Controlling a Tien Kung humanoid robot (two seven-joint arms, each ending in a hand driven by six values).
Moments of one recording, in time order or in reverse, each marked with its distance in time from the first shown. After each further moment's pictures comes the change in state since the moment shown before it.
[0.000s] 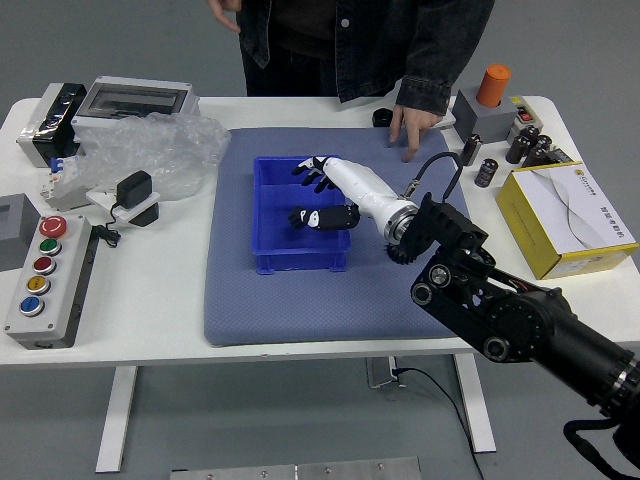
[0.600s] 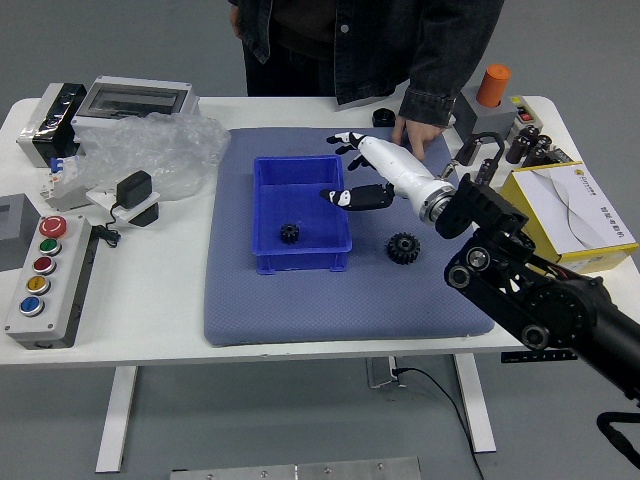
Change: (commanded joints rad) left arm -0.004 0.006 -0.006 0.000 0.005 -0.001 -0.001; right arm -0.008 -0.148 0.060 0.088 0.009 0.041 -0.044
